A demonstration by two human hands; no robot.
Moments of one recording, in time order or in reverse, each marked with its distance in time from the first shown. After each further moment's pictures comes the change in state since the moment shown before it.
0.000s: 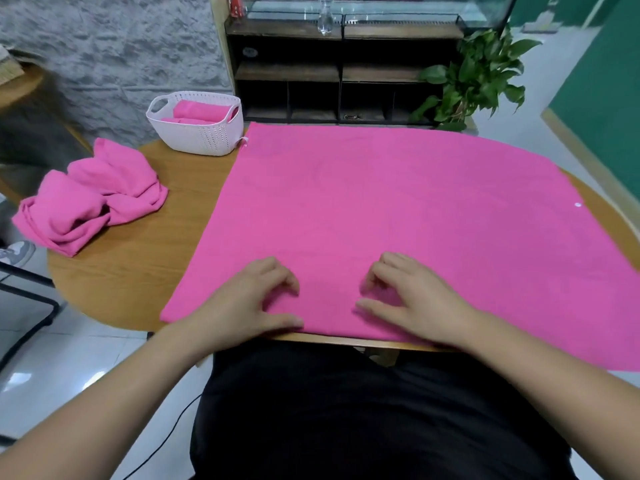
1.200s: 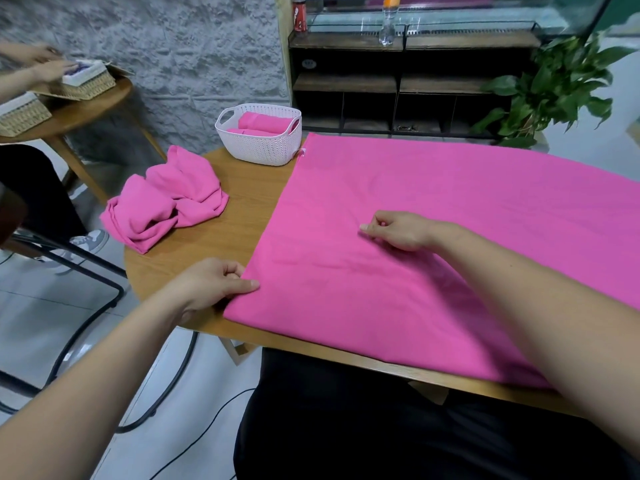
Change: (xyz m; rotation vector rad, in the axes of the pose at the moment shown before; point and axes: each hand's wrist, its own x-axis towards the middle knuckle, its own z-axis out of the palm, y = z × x) left_hand -0.044 -0.088 -0.081 -0.626 0.091 -0.775; right_hand 0.210 0.043 0.021 0.172 -0.331 0.325
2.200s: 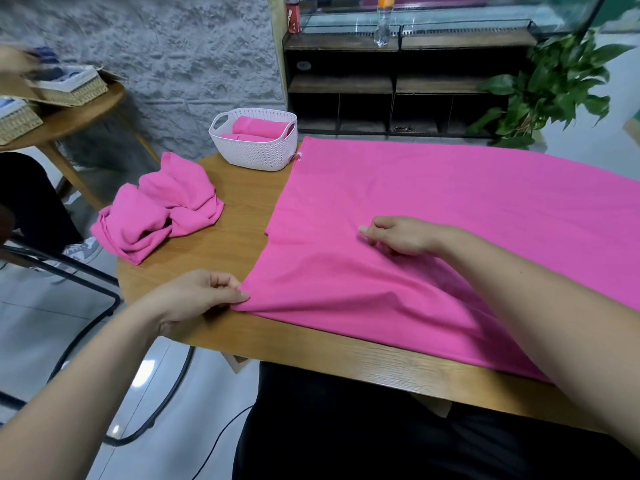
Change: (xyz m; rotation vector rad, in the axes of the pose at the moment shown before) left_hand 0.001 0.001 -0.017 0.066 -0.120 0.007; right_hand -0.003 -0.005 -0.006 0.111 -0.083 0.004
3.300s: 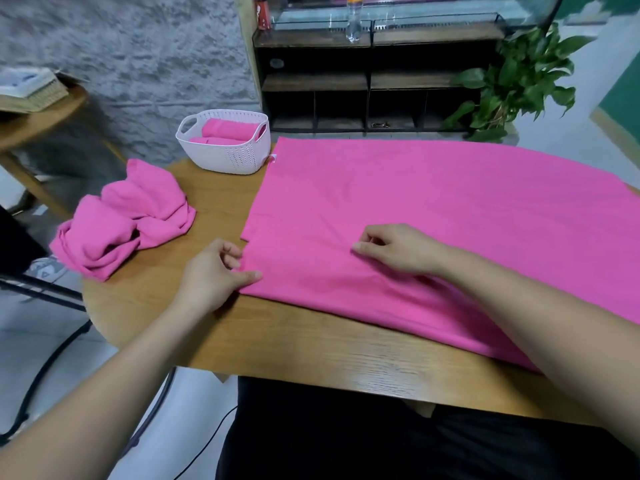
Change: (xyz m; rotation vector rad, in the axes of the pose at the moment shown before) left_hand 0.077 0.018 0.038 0.249 0.566 0.141; right_hand -0.039 0.016 0.006 -0.185 0.184 -0.104
